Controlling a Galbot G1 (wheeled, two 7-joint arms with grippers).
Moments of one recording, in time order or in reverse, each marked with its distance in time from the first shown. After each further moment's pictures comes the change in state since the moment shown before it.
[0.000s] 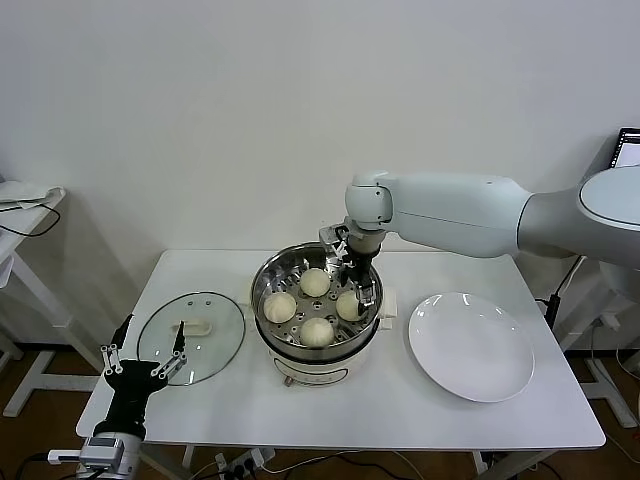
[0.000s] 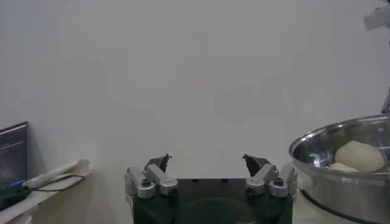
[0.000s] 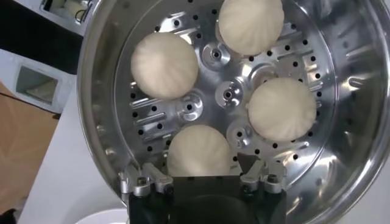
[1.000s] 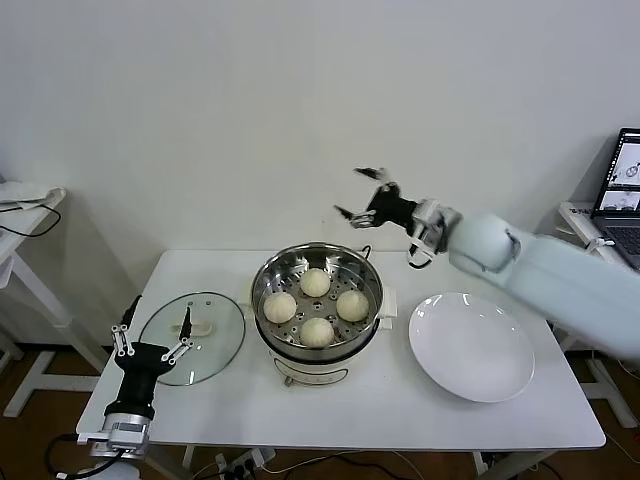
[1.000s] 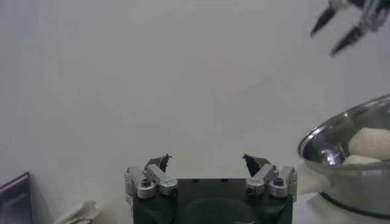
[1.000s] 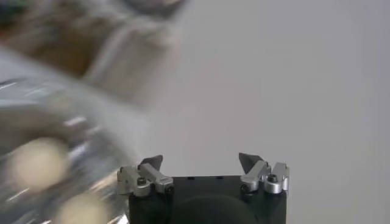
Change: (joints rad) left arm -0.112 0.038 0.040 0.108 0.264 -0.063 -0.033; right arm -0.634 -0.573 0.780 0.389 0.167 0.417 1.208
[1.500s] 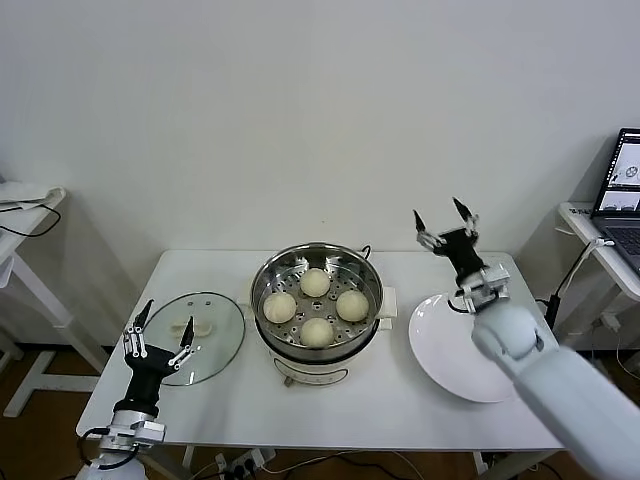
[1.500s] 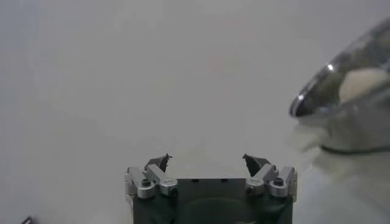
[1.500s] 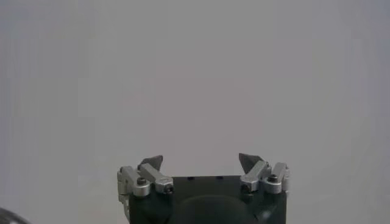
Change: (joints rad) left arm -0.070 0.028 0.006 0.194 0.286 -0.078 -0.038; right arm -0.827 0.144 0.810 0.035 -0.121 0.102 0.191
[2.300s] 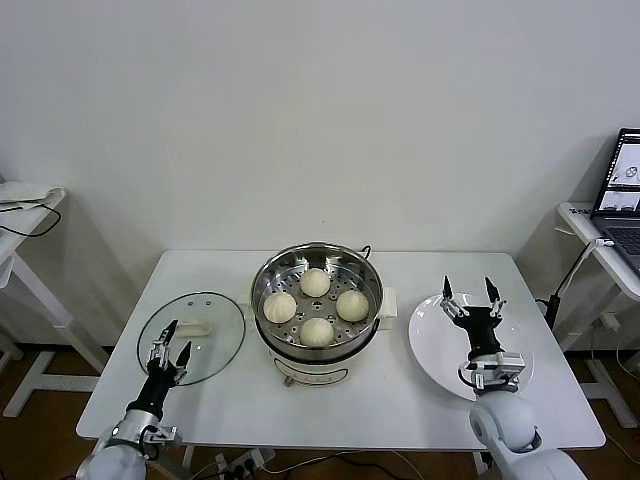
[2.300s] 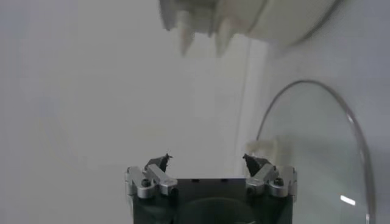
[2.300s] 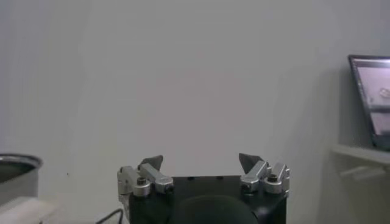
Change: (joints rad) left arm -0.169 0.004 0.013 0.374 0.624 -0.048 -0.085; right arm -0.403 0.230 0.308 0.067 -0.118 0.021 0.021
